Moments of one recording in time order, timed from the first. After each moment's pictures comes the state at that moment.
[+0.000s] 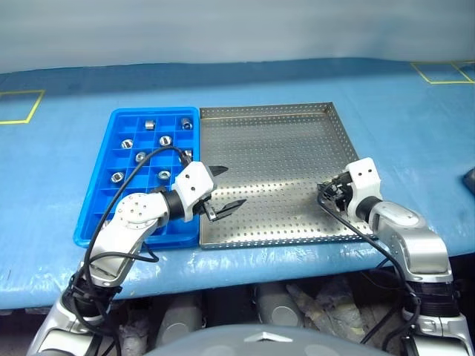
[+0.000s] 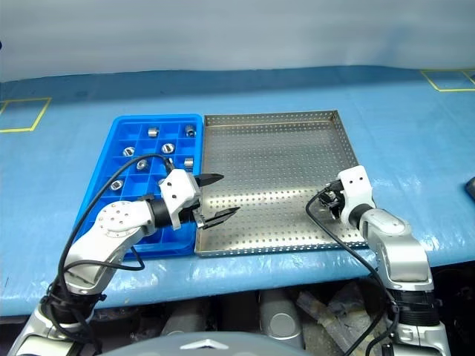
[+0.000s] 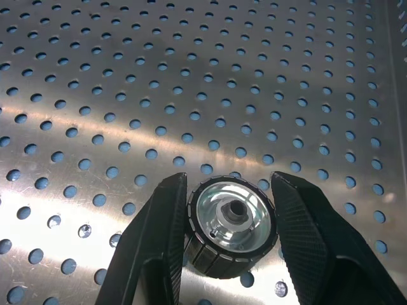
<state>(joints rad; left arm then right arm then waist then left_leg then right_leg) -0.20 0.52 -0.24 -0.49 -0.24 0.52 -0.68 -0.10 -0.51 -0.15 -0.22 0.21 0.75 0.45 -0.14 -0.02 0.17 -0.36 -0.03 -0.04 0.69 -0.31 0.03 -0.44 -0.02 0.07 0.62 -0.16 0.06</state>
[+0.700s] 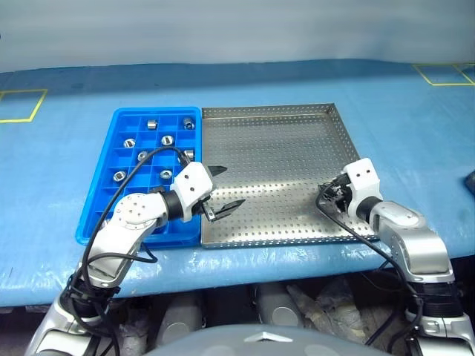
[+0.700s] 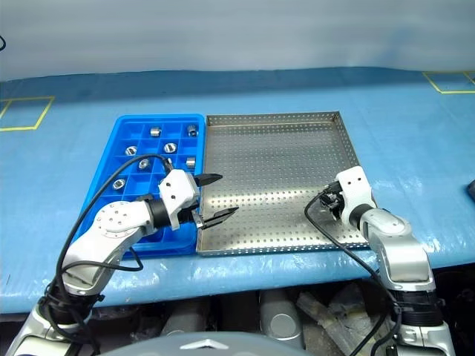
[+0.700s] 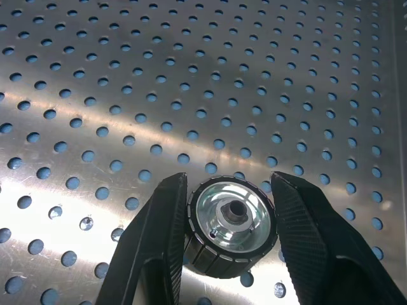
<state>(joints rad) -0.20 0.53 -0.24 -0.50 -0.24 0.52 -0.67 -0.09 -0.55 -0.12 -0.24 0.20 0.74 0.46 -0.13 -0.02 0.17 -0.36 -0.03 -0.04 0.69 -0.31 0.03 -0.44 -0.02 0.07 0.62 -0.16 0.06</state>
